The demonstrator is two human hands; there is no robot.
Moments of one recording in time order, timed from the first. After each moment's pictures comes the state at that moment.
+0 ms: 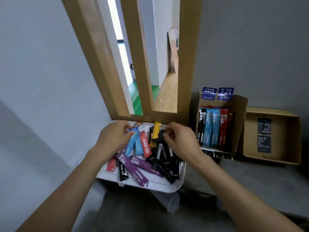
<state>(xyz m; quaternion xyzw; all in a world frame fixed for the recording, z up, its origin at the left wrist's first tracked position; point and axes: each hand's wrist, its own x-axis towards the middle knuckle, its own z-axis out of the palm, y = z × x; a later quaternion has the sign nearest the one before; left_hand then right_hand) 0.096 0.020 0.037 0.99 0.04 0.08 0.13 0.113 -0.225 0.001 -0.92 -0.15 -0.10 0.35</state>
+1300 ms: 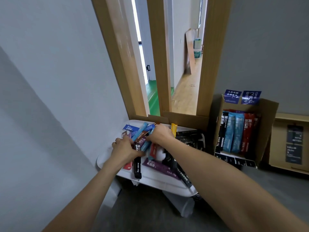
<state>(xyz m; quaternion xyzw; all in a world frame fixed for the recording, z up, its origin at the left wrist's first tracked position) 0.083 0.062 -0.029 0.96 0.22 -0.03 0.19 0.169 -0.084 -0.002 -0.95 -0.07 0.15 0.26</state>
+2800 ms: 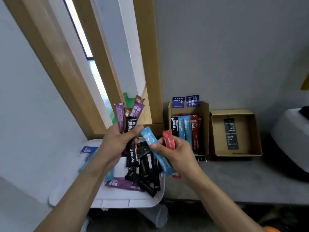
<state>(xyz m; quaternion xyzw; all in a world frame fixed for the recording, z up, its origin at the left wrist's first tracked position) 0.094 -0.076 0.076 0.72 -0.03 0.01 0.69 0.053 -0.273 0.042 -0.64 -0.03 0.05 0.76</state>
